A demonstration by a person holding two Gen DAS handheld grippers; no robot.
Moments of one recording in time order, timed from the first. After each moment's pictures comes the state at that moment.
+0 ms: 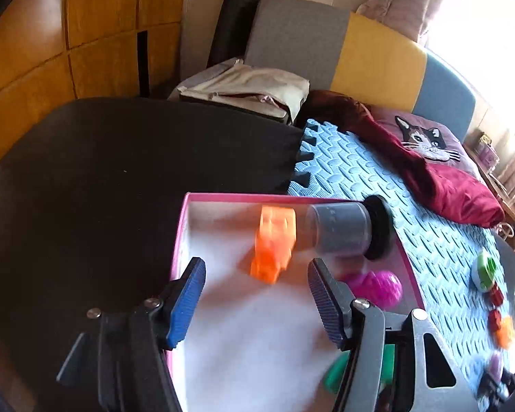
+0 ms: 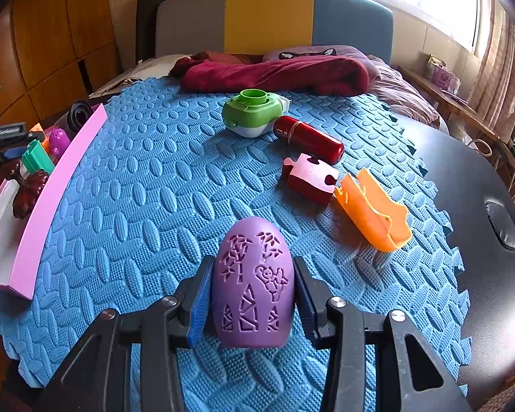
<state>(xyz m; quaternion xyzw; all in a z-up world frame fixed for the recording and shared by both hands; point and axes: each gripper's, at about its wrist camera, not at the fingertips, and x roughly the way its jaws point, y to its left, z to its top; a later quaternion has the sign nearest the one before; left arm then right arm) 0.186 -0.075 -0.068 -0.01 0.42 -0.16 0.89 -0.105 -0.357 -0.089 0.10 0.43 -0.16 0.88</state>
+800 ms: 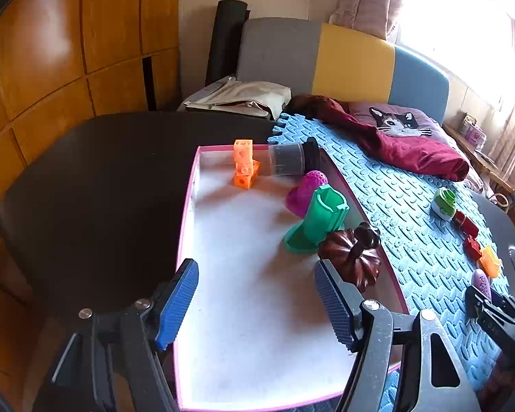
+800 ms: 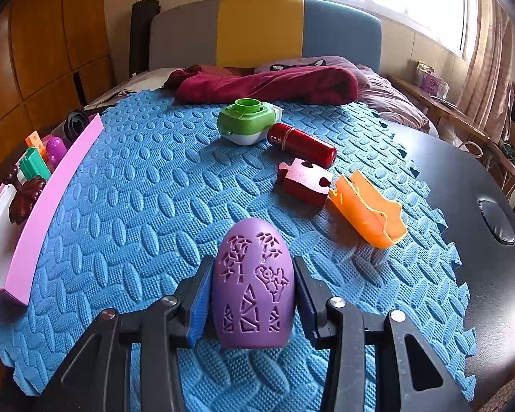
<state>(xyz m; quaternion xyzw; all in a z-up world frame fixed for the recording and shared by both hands) 0.036 -0.060 -0.043 0.03 0.38 -0.15 0.91 -0.113 -0.349 -0.092 0.10 0.40 -0.18 0.89</state>
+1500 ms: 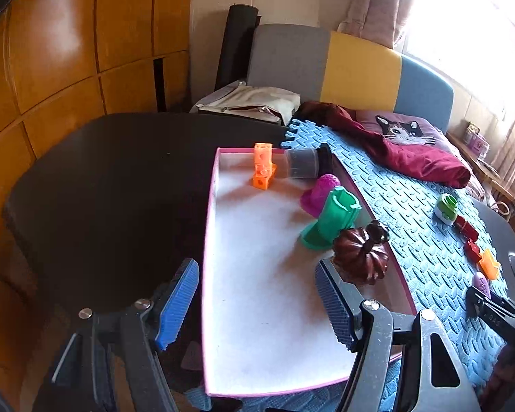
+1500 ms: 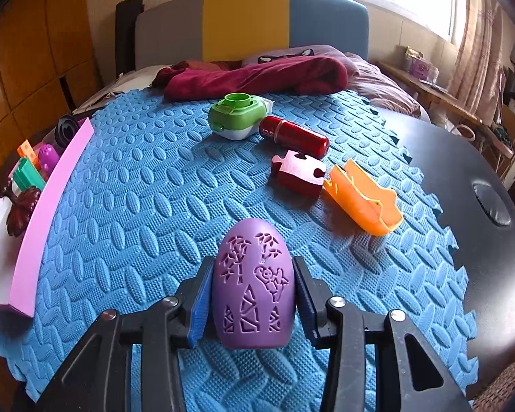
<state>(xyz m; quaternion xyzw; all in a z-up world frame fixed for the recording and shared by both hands) 0.030 -0.034 -0.039 0.01 0.38 -0.14 0.91 -0.111 -0.350 -0.089 0.14 0.41 -0.20 0.88</state>
